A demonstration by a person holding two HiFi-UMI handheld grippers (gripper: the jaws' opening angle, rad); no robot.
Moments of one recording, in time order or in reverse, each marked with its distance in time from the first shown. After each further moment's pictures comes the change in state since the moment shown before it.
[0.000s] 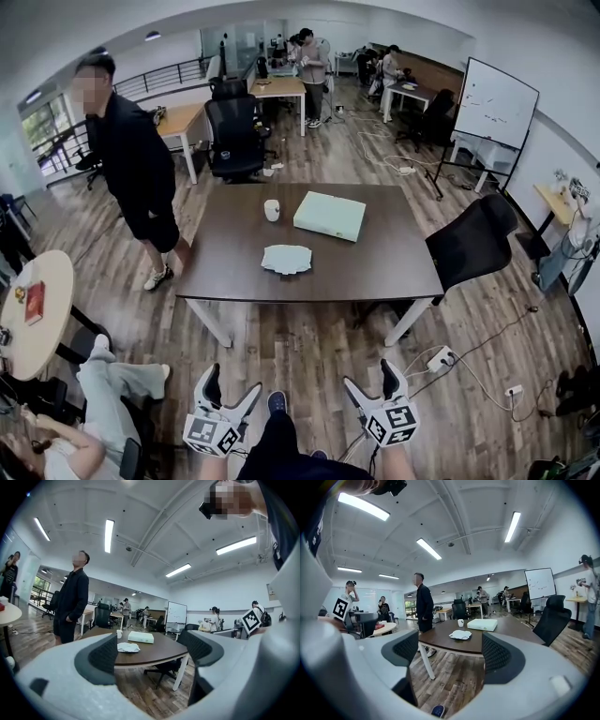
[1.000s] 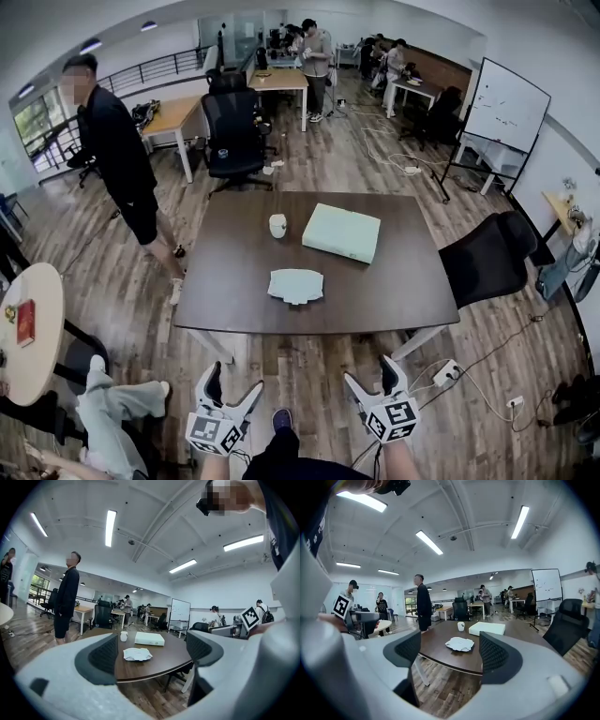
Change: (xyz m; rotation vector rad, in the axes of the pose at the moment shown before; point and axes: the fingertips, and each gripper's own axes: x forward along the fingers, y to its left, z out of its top) left arm 0.138 0.122 0.025 -0.001 0.043 -0.001; right arm 0.182 -0.024 0.049 -0.034 0.027 0.014
